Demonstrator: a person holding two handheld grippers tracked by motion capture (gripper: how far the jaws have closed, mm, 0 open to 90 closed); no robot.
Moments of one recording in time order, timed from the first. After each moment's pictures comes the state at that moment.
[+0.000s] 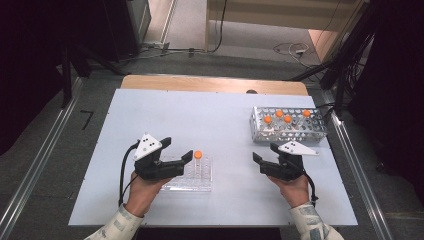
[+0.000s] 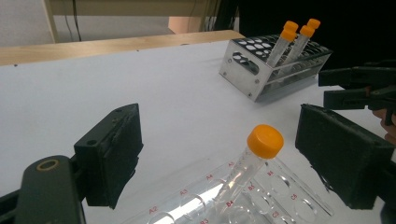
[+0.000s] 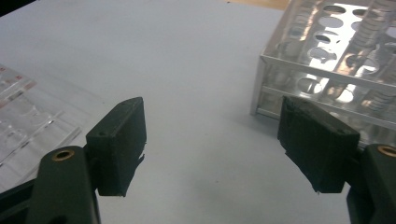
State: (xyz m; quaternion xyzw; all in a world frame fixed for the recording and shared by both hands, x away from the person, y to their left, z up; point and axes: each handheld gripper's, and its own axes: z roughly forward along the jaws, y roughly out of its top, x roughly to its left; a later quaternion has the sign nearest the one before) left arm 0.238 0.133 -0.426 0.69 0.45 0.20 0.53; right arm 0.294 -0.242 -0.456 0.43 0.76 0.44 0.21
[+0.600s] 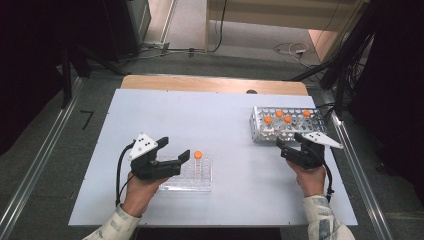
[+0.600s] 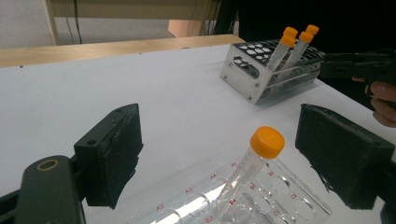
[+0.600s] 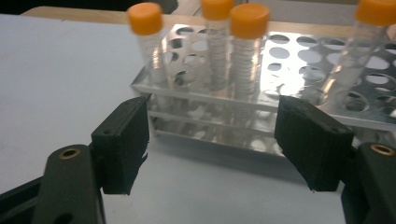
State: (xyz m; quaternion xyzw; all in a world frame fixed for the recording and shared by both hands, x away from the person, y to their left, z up) left arm 0.236 0.139 -0.424 0.68 0.45 0.20 0.54; right arm 0.325 -0.294 -0.449 0.50 0.70 0.43 0.27
